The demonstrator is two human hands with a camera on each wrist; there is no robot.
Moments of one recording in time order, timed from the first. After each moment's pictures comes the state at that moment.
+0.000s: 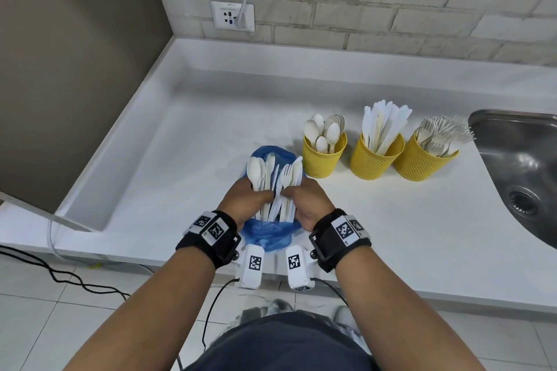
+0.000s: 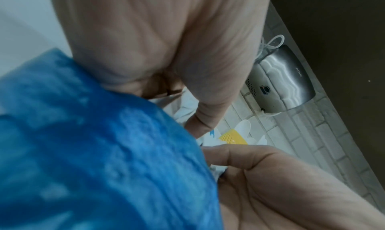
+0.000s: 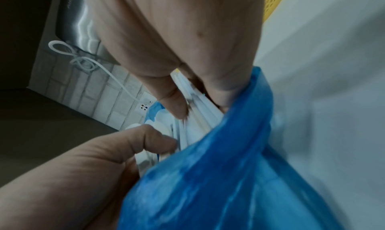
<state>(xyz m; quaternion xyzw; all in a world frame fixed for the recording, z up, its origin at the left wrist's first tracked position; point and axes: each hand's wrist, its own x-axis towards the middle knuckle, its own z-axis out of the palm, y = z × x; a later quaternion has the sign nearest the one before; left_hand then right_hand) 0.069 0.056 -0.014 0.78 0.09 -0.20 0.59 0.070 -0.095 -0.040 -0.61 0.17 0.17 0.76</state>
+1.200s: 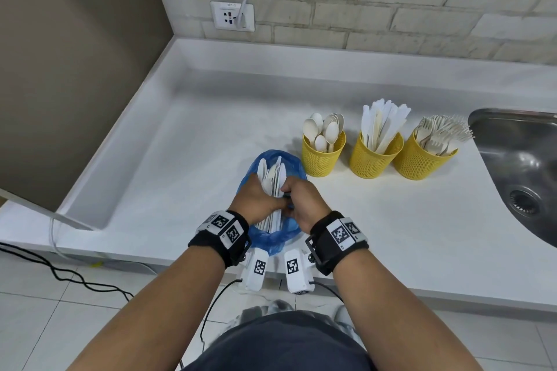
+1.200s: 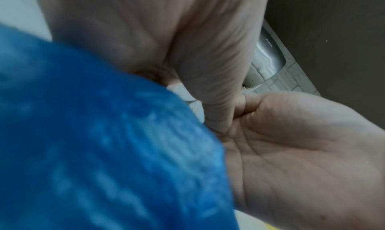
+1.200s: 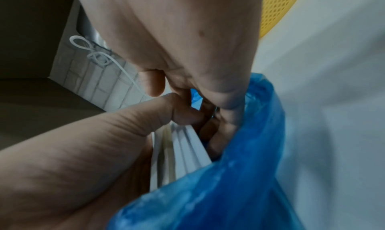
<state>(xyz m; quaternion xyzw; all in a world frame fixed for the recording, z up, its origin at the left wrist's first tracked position) 0.070 0.041 -0.023 0.83 0.07 -0.21 0.51 0.058 -0.089 -0.005 -0.61 0.24 0.23 0.72</state>
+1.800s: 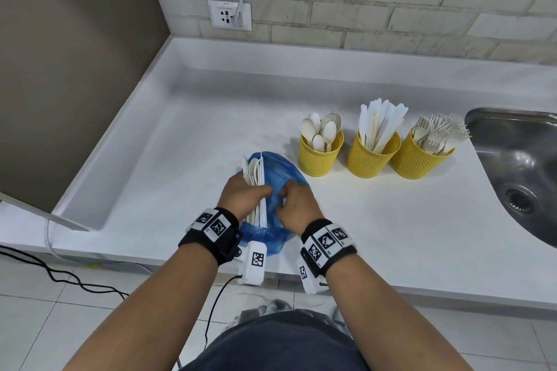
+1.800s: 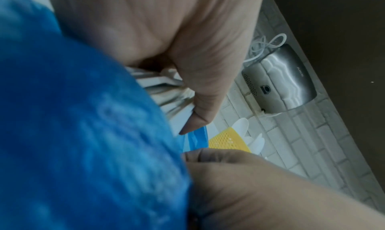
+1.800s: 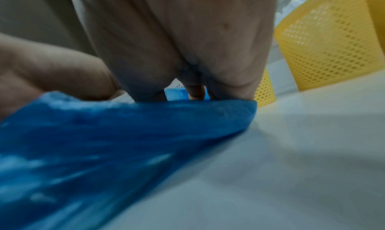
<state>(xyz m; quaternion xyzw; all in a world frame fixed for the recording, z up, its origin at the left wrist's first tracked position) 0.071 0.049 -0.012 0.80 0.16 -0.14 0.56 0.051 -0.088 -0.024 -0.93 0.06 0.15 0.34</state>
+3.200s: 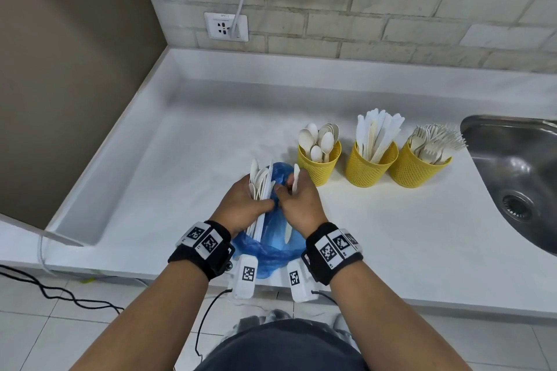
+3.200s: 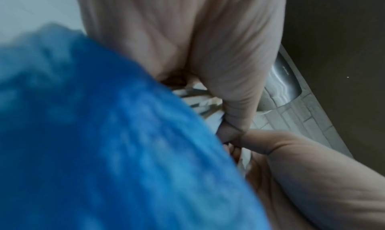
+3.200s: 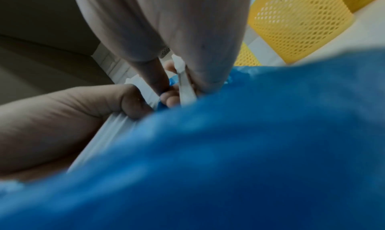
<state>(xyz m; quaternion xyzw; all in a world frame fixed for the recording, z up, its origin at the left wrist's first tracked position) 0.068 0.053 0.007 0.80 0.00 -0.15 0.58 0.064 -0.090 -0.011 -0.82 0.09 -0.02 0.57</state>
